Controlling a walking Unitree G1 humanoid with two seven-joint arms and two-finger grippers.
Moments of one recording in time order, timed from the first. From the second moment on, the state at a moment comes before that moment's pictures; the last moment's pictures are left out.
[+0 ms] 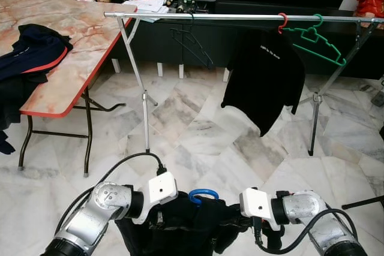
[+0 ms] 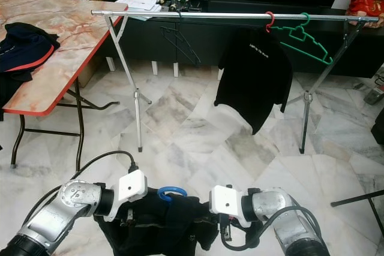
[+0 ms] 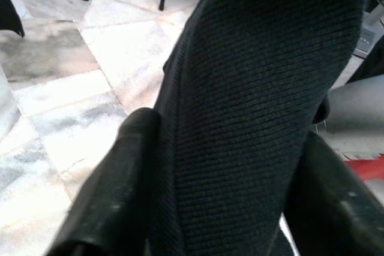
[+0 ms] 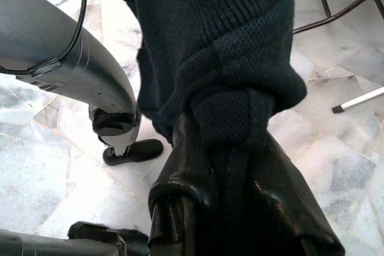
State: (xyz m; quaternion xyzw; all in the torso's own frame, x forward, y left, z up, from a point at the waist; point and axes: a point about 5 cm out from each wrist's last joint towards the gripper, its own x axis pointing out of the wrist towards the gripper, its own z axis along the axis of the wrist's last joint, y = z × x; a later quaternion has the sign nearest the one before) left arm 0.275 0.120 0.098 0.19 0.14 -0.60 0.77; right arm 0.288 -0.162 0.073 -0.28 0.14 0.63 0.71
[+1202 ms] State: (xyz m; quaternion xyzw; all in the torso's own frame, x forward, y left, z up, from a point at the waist) left arm 0.275 0.115 0.099 0.18 0.15 -0.61 0.76; right arm 0.297 -0.162 0.076 -0.28 0.14 0.62 0.72
